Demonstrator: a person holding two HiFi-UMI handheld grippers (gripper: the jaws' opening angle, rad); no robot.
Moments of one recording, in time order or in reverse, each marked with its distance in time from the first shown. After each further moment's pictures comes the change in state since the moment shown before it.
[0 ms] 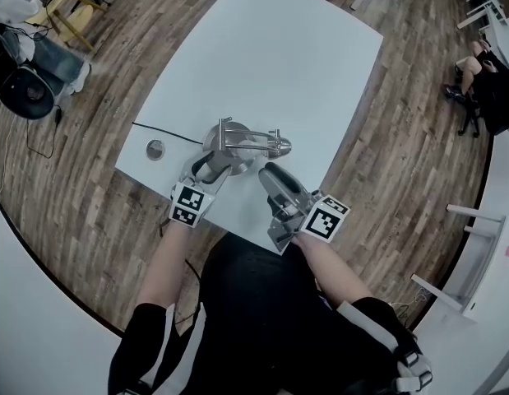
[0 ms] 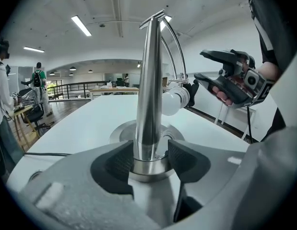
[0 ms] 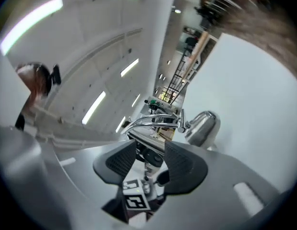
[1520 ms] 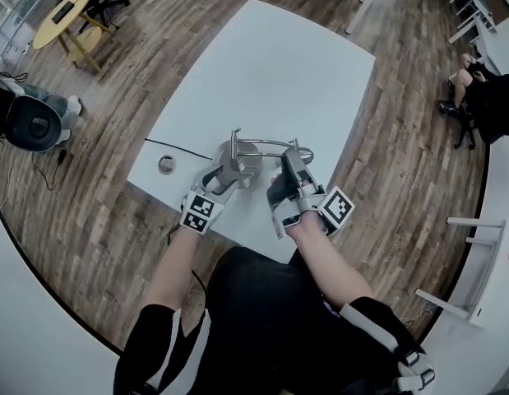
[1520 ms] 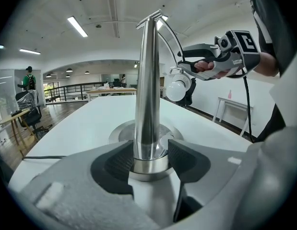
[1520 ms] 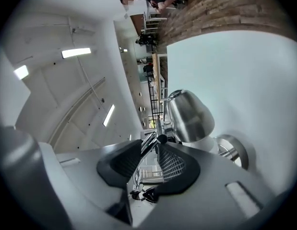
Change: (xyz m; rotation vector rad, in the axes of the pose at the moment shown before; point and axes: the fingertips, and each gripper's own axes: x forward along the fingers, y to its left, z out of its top) left arm 0.004 -0.001 -0.004 0.032 0.005 -0.023; right arm 0.004 -0.020 0.062 0.584 -0.418 -0.040
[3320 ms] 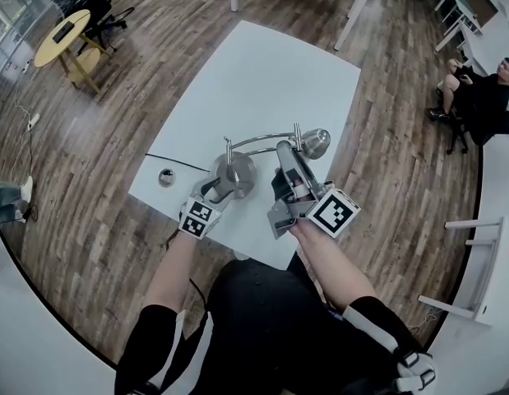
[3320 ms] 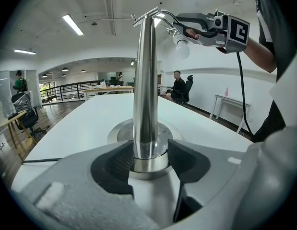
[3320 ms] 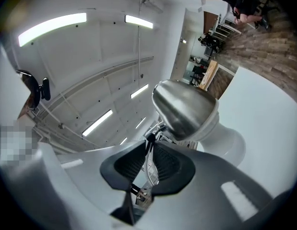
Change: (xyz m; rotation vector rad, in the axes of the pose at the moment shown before) left arm 0.004 -0.001 -0.001 0.028 0.033 -0.030; right arm 0.013 0.129 -0.024 -0.671 0.112 0.210
